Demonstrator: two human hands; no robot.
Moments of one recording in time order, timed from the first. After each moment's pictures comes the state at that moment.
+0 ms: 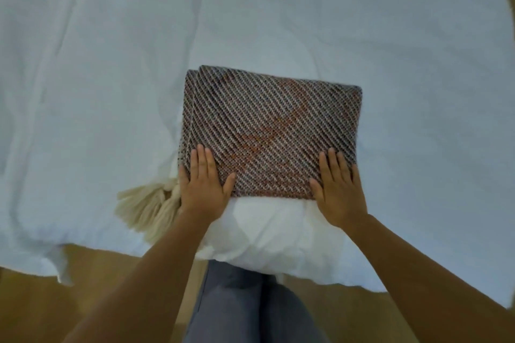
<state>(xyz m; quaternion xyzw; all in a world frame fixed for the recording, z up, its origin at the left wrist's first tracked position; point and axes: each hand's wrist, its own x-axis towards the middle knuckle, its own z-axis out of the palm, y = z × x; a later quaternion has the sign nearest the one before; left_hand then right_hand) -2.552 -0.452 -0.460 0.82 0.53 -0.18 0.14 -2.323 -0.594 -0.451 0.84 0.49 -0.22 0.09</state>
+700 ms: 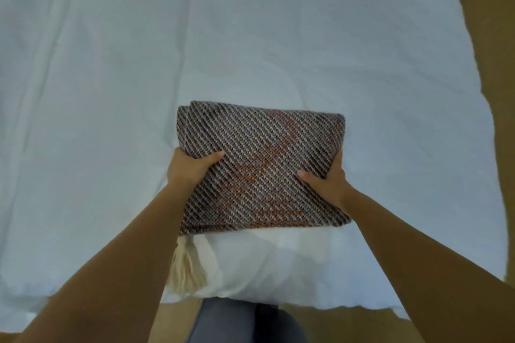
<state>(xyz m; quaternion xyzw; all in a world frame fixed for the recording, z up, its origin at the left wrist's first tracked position) -2.508 -0.339 -0.427 0.52 0.68 0.05 0.52 -2.285 -0.526 -0.422 0.85 0.18 -0.44 -0.24</state>
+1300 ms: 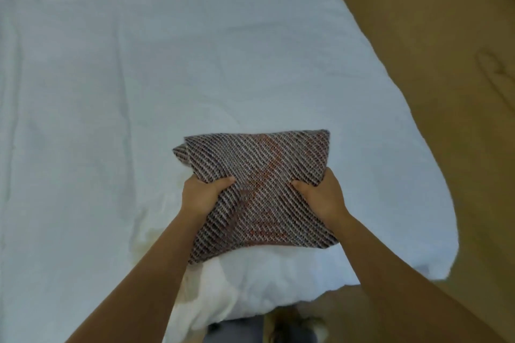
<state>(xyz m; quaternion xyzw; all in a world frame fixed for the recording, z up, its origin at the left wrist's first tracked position) -2.423 -0.405 -0.343 0.56 0.54 0.06 0.63 -2.283 -0.590 -0.340 0.85 0.04 -0.31 -0.42</state>
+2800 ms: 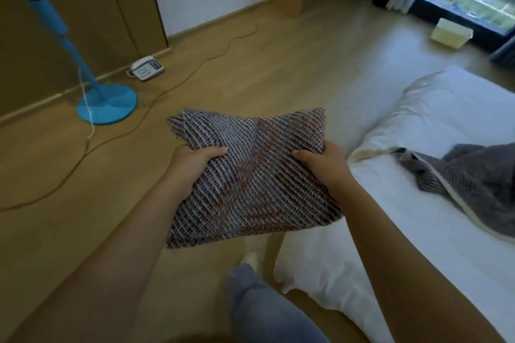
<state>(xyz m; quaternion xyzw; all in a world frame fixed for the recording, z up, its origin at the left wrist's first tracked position) -2.072 -1.441 -0.165 0.67 -0.23 -0.54 0.45 -2.304 -1.476 -0.160 0.51 -0.66 0.29 -0.46</state>
